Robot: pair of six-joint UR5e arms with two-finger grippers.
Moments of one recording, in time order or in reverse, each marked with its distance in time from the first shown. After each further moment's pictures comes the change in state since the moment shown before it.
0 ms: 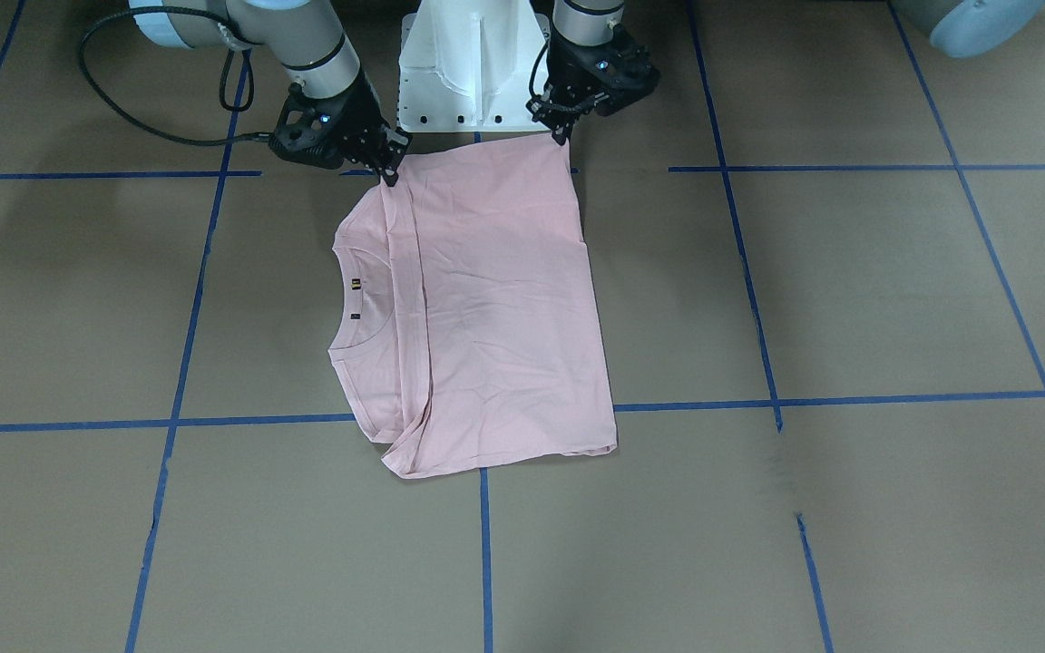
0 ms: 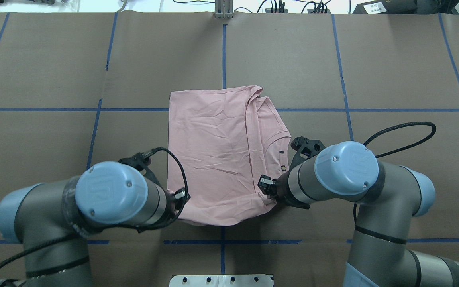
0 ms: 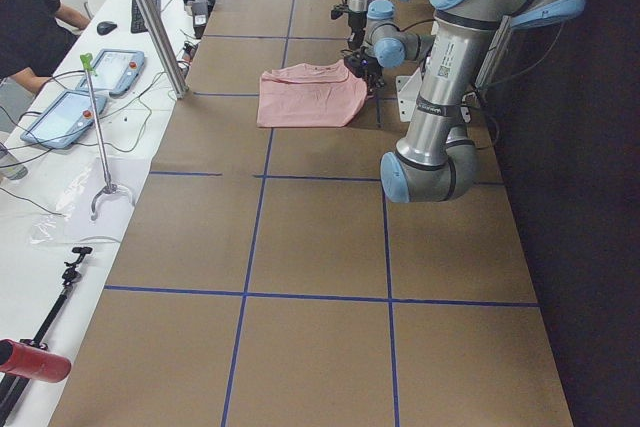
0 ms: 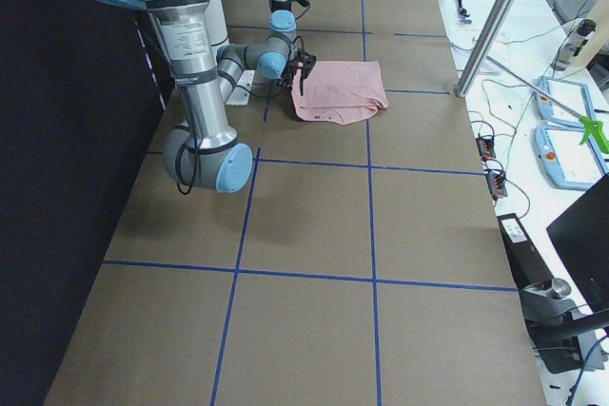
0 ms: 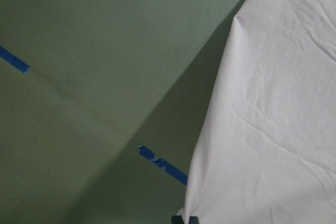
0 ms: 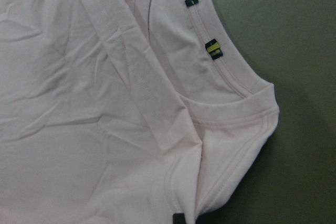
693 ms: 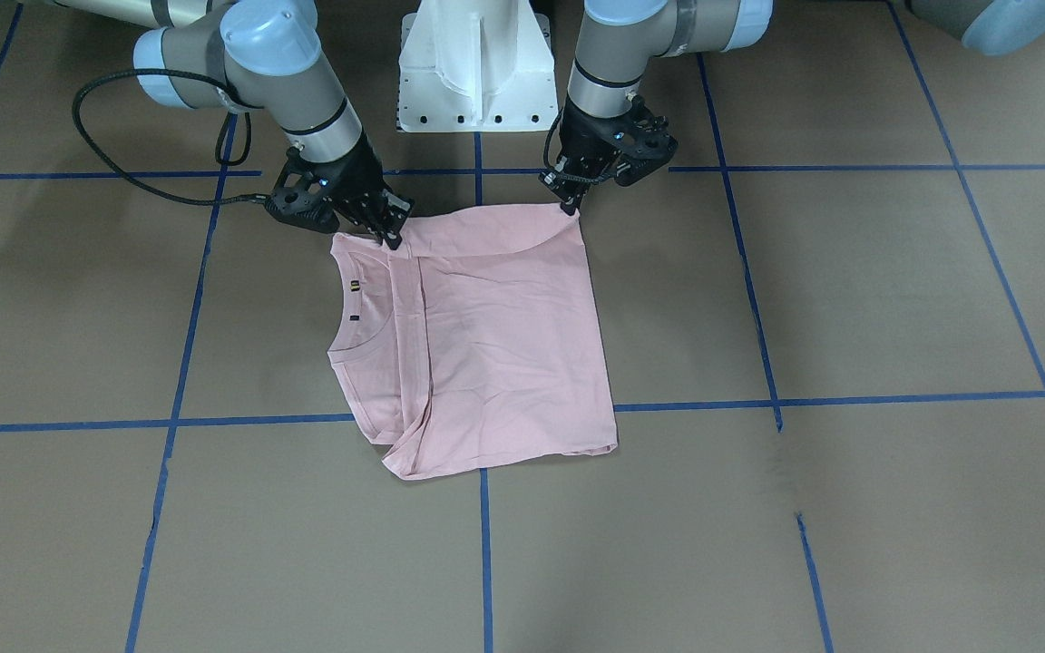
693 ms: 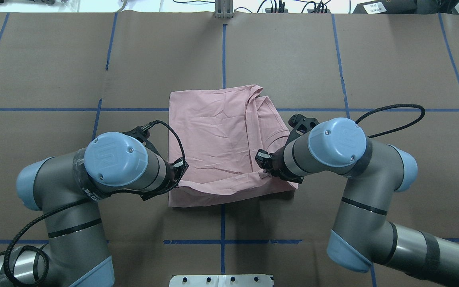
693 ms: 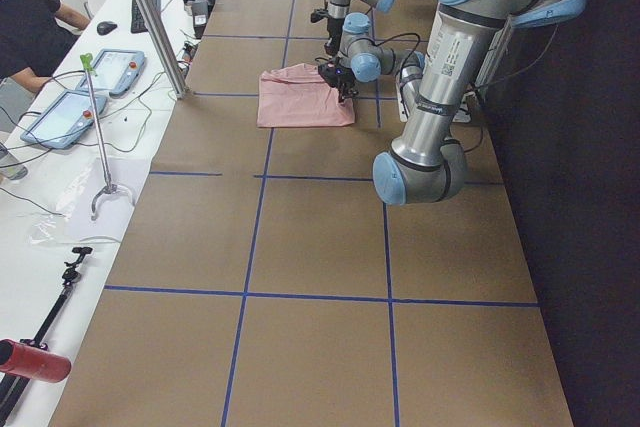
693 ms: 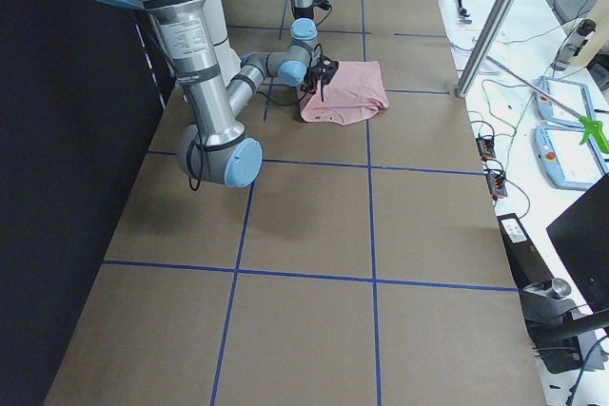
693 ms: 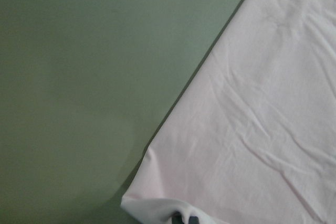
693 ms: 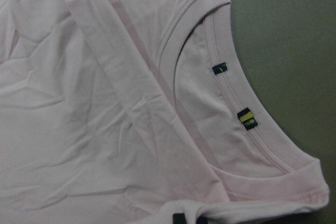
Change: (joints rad) left arm -0.105 -0.003 0.138 -0.179 0.001 0.007; right arm 0.102 0.086 -0.177 0.112 0.000 -0.005
